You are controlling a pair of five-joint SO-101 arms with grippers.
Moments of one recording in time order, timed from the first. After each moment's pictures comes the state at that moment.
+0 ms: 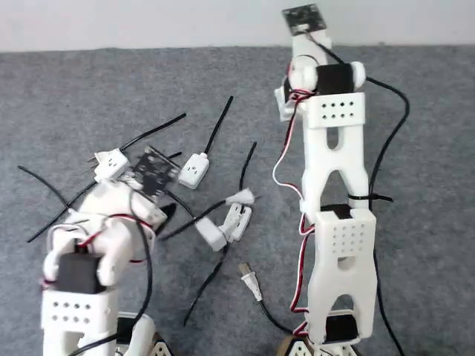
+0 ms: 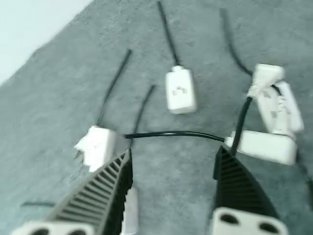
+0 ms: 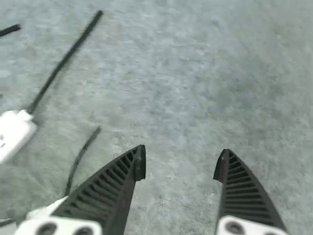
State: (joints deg) left arm 0.4 -61.3 49.6 69.6 -26.5; right arm -9.5 42.8 -74.1 100.7 7.6
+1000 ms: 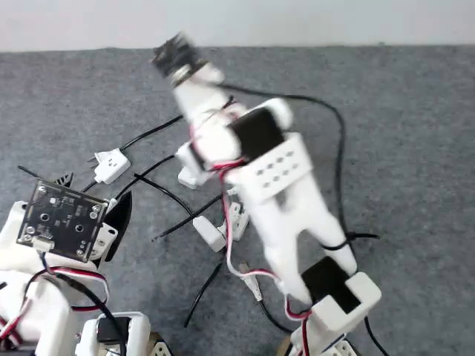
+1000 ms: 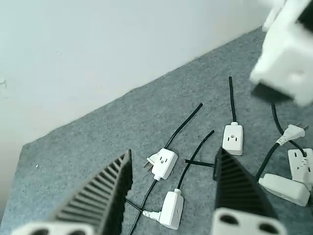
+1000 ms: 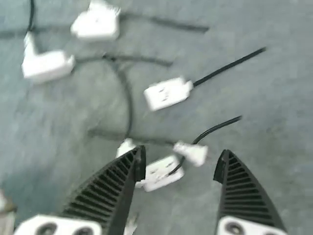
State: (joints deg) left arm -8.0 -62.1 5.6 96.7 -21.8; right arm -40.0 8.7 -39.3 100.7 7.6
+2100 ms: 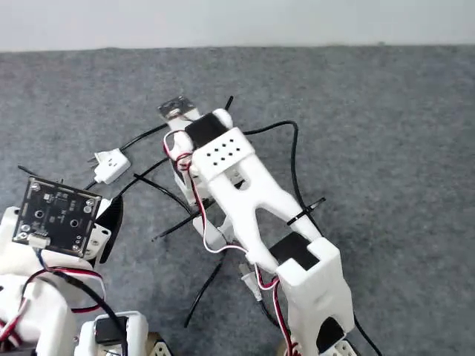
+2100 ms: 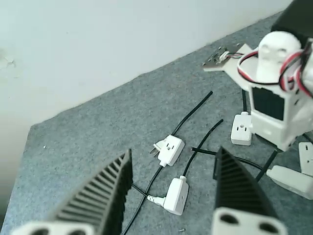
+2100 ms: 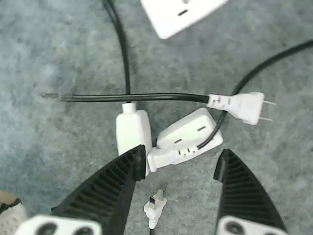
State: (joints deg) left arm -12.1 -62.1 5.5 98.6 -21.8; right arm -39.0 28.2 -33.2 100.7 -5.5
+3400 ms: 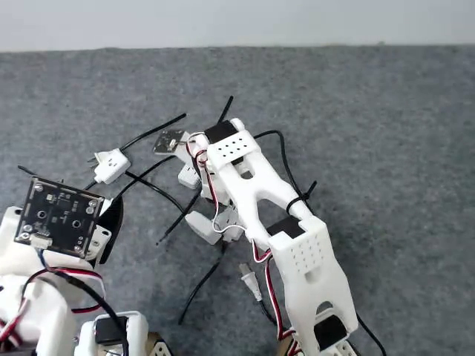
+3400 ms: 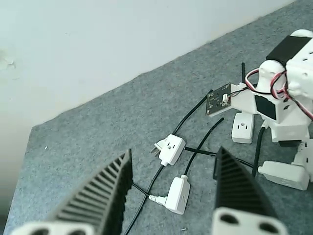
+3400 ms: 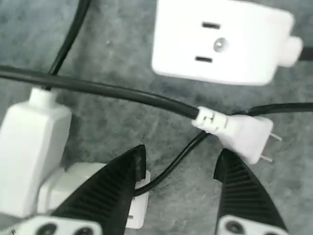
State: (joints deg) left arm -12.1 -62.1 5.5 98.8 -22.6; right arm -32.5 43.3 -30.9 85.1 41.5
